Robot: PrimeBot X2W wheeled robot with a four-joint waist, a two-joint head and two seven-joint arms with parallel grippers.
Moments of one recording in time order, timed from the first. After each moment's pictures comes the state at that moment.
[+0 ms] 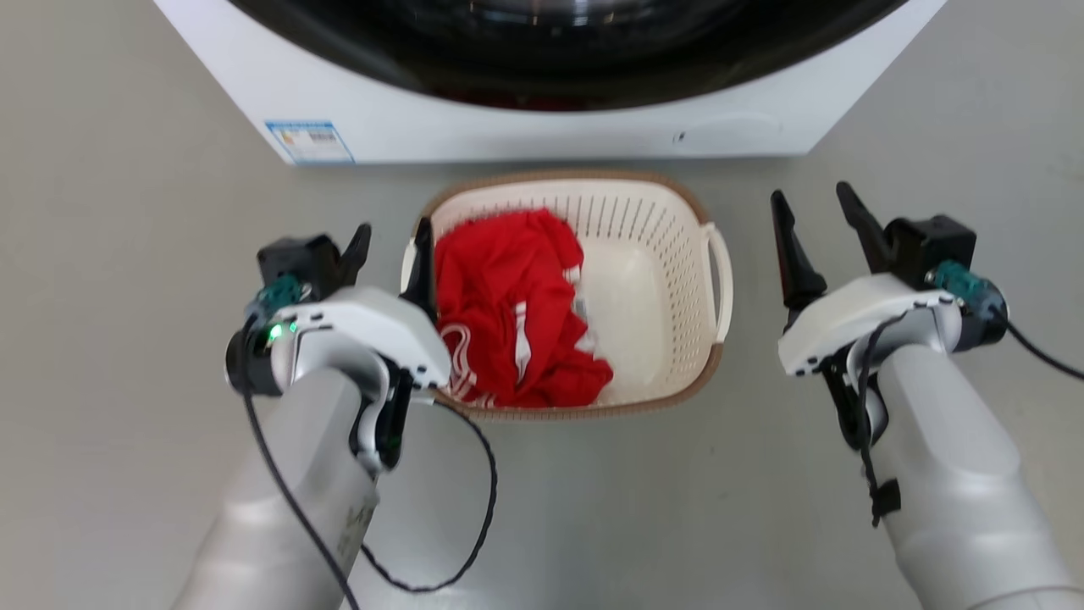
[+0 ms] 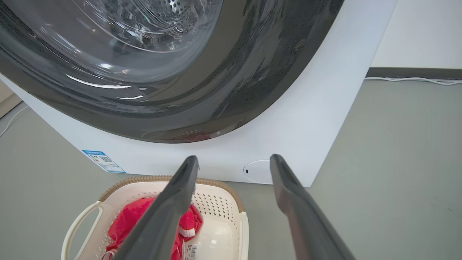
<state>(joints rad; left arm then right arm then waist) -0.70 0.07 -0.43 0.79 -0.65 0.10 -0.25 -0.70 -0.07 0.02 0.83 0.11 0.12 -0.25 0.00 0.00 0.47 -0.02</state>
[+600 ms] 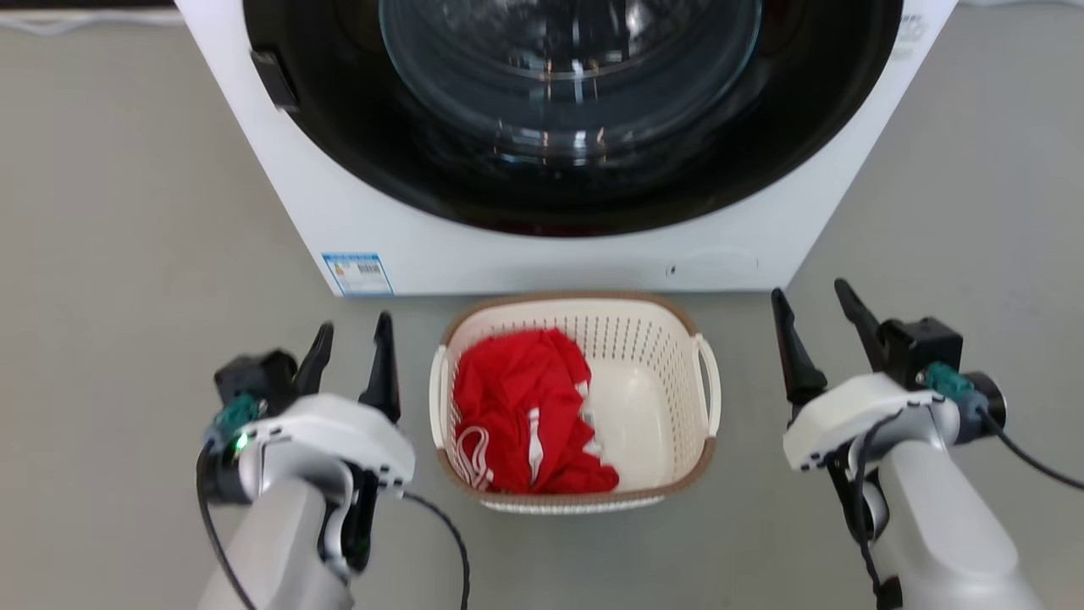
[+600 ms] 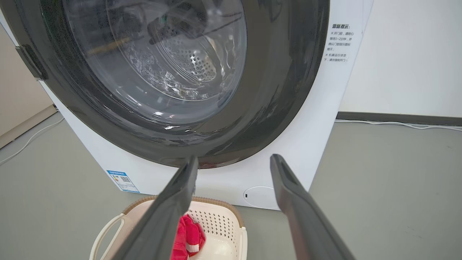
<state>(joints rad) -0.43 0.07 -0.21 0.62 -0.50 0.04 -0.25 -0.48 -0.06 -0.01 0.70 0.05 0.12 -0.25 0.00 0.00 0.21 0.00</state>
